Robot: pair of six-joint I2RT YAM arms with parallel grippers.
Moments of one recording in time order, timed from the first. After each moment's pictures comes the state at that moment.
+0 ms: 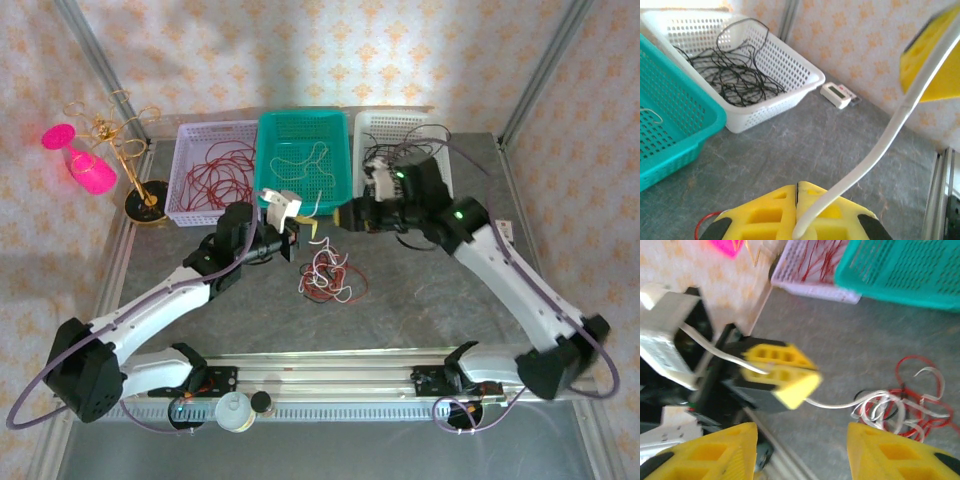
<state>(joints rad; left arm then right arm) -0.56 1.15 0.78 0.10 0.34 -0.25 0.54 1.20 1.26 -0.67 -0.49 0.48</state>
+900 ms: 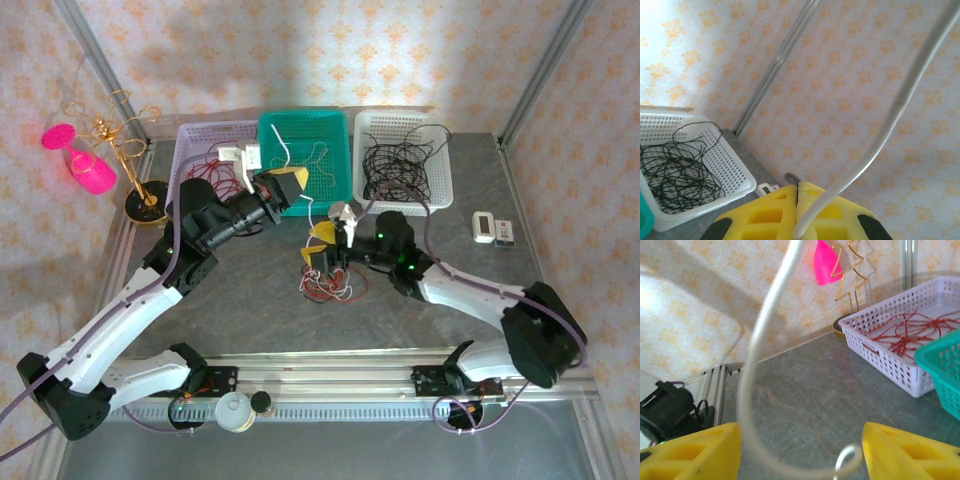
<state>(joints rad) -0.58 1.04 1.10 0.05 0.28 -0.62 0.72 1.37 0.71 0.53 -0.61 0.17</state>
